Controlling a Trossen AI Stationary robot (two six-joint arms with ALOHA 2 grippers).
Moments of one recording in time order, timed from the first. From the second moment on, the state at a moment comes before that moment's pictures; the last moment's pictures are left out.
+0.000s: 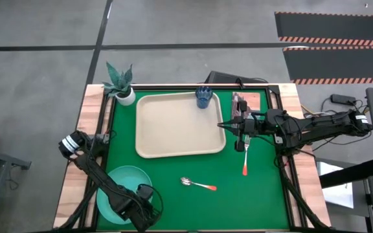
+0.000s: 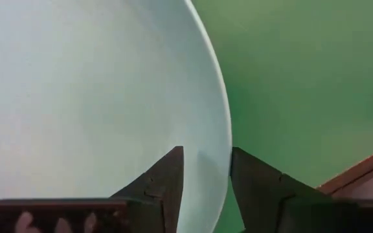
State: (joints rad) left arm -0.83 1.85 1.28 -0.80 -0.07 -1.88; right arm 0.00 0.95 0.58 0.42 0.02 -0.42
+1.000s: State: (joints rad) left arm -0.83 1.84 1.26 -0.78 -0.09 -1.82; right arm 0.00 0.95 0.58 0.41 0.03 -0.42
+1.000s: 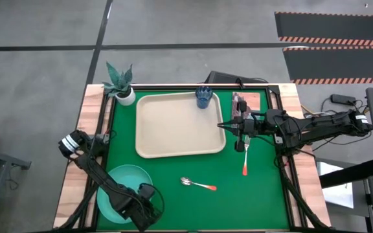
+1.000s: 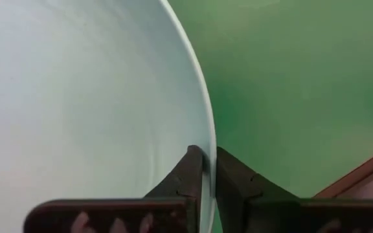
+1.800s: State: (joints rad) left arm -0.83 1.83 1.40 -0.83 -0.11 -1.40; right arm 0.00 0.95 0.58 0.39 0.03 -0.39
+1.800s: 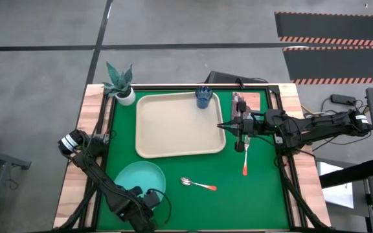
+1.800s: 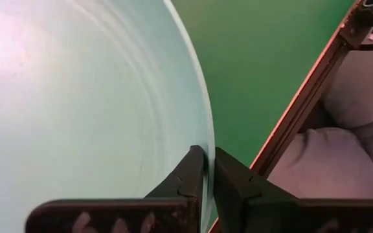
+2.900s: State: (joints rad) left arm -0.79 1.83 1.78 -1.14 -0.40 -1.07; right arm 0.00 0.95 0.58 0.37 0.03 -0.39
